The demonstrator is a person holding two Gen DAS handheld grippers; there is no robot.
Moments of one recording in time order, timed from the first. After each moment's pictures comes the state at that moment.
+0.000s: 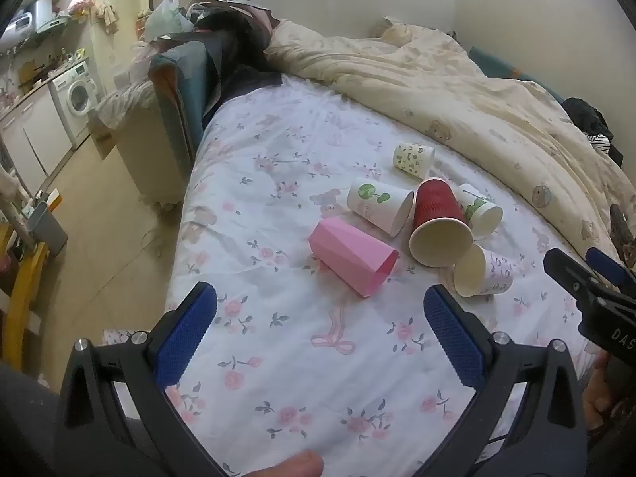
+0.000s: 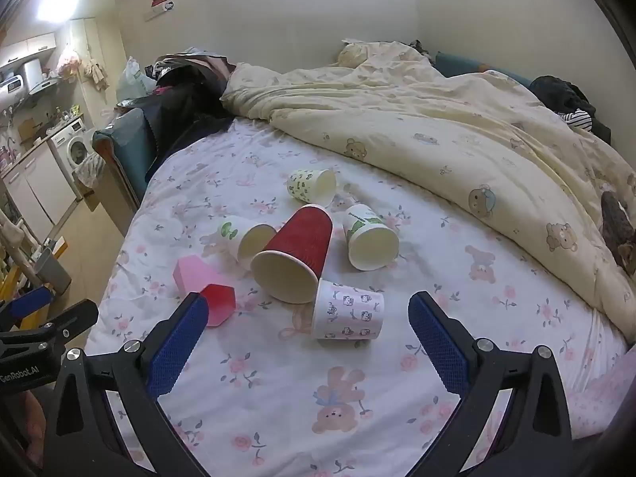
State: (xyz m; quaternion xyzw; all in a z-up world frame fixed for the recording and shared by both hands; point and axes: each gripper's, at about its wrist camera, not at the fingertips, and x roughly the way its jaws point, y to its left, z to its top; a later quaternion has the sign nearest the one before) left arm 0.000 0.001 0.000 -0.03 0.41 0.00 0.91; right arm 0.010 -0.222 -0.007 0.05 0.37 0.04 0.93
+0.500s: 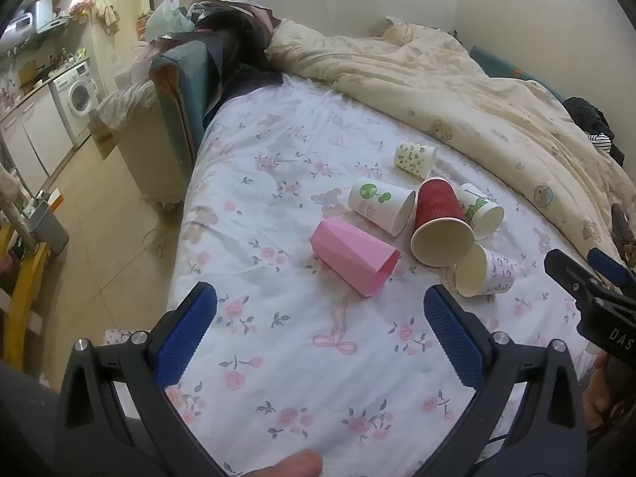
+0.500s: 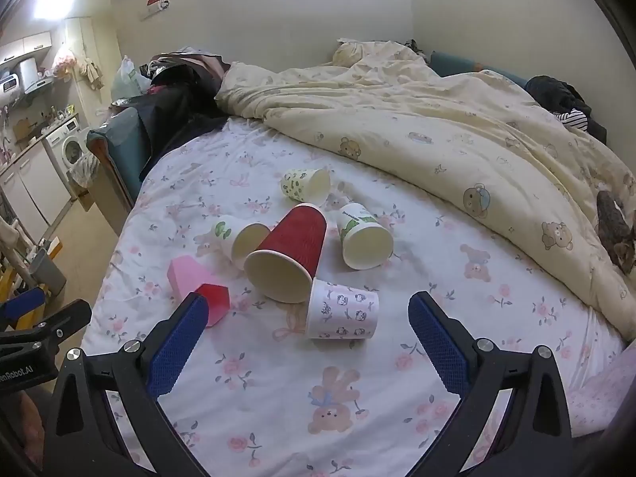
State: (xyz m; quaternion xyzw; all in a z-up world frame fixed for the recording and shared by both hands) left arm -0.001 0.002 0.001 -0.02 0.41 0.00 0.91; right arm 0.011 -0.223 -0.008 0.04 0.37 0.03 0.93
